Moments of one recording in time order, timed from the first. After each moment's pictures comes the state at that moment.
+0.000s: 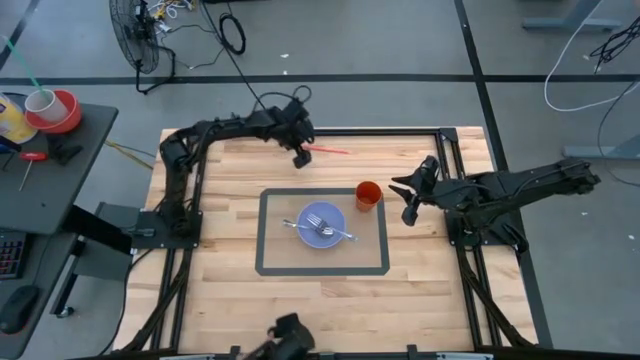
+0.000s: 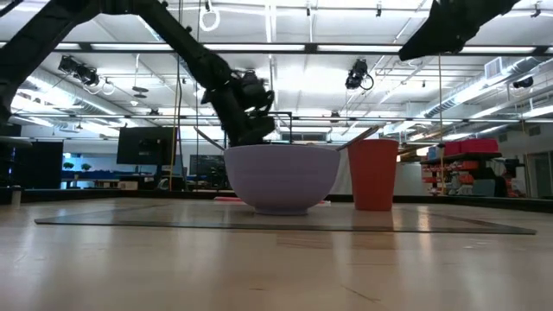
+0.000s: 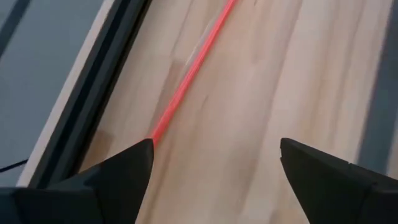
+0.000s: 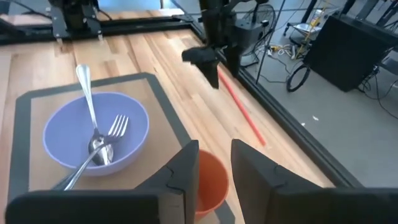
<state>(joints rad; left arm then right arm) 0.64 2.01 1.44 -0.46 0.15 0.27 0.21 0.81 0.76 -0.52 0.64 0.23</state>
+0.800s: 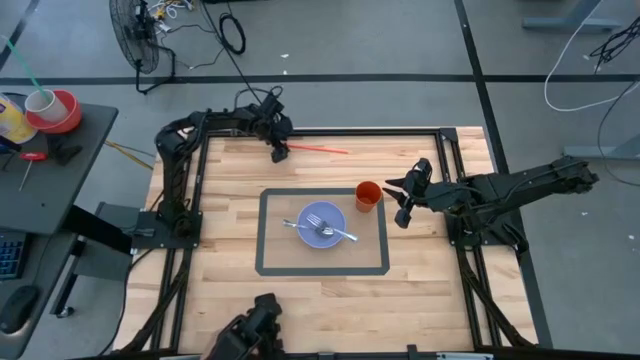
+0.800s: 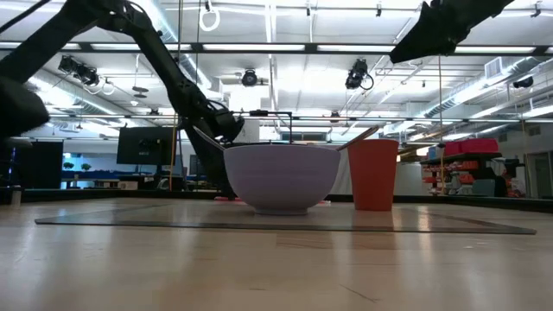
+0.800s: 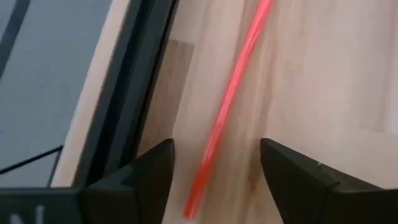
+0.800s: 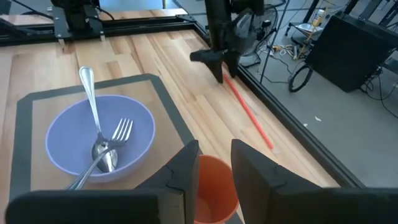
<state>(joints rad) 0.87 2.06 1.28 -0.32 0.26 0.59 0.21 0.88 0.76 -0.45 0.64 0.23</state>
